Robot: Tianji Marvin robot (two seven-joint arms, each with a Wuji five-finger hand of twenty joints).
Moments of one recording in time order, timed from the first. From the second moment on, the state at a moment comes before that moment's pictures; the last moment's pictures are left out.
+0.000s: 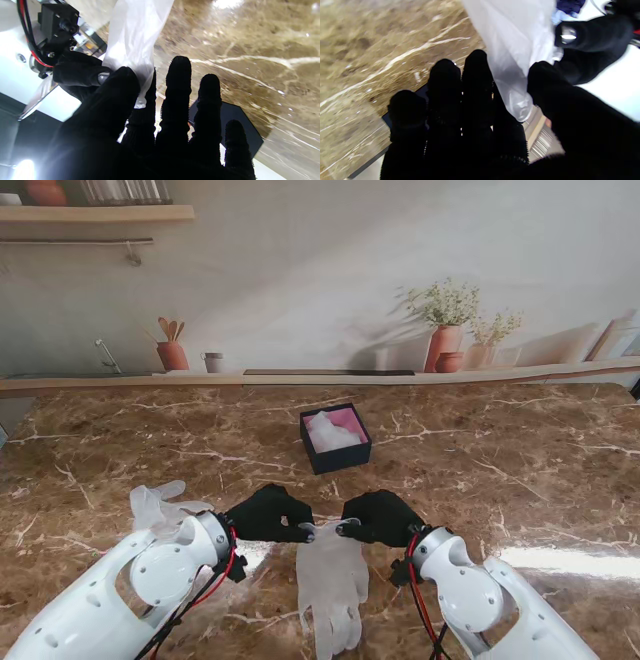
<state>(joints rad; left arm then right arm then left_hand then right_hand) 1.48 -1.05 -1.00 -1.60 0.42 -0.22 -0.21 -1.65 -1.09 1.15 -1.63 -0.45 -0.18 0.04 0.85 -0.39 0.50 -0.16 0.83 -0.06 0.85 0.60 1.14 0.09 0.50 0.52 0.69 0.20 0.52 0.80 -0.07 0.17 0.62 0.76 0.42 -0.61 1.10 -0.23 1.03 -0.14 0.97 0.64 1.30 -0.03 0.69 0.84 1.13 0.04 1.03 0.78 0.70 0.13 1.54 0.76</state>
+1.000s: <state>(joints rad) 1.12 -1.20 -0.61 -1.24 0.59 0.13 0.07 -1.30 -1.15 0.86 -1.16 -0.75 0.12 -0.33 0.75 -0.39 0.60 -0.15 0.72 -0.03 0.60 0.32 0.89 0.08 0.42 0.48 0.58 0.20 0.51 0.77 -0.07 0.17 0.70 0.74 0.36 -0.63 1.05 -0.21 0.92 -0.13 0.66 0.49 1.16 -0.06 0.60 0.76 1.01 0.01 0.84 0.71 0.61 0.09 1.41 0.71</state>
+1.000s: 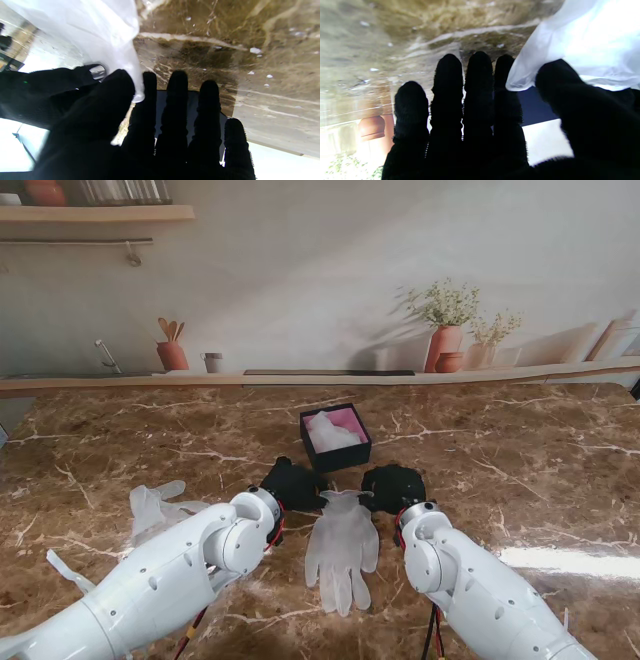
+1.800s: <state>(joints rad) 1.55 -1.06 -1.33 -1.68 0.98 -0.03 -0.35 -1.55 -1.14 1.09 -1.47 -0.81 0.13 -0.32 0.67 -0.41 0.65 -0.13 0.55 0.02 0.27 0.22 0.51 0.05 0.31 0.31 0.36 0.15 0.28 0.57 -0.06 0.15 0.57 0.70 0.27 -0.51 0.71 -0.10 0.53 -0.02 0.25 0.52 0.62 -0.05 0.29 0.37 0.62 0.00 0.30 0.39 0.32 0.06 0.89 0.56</state>
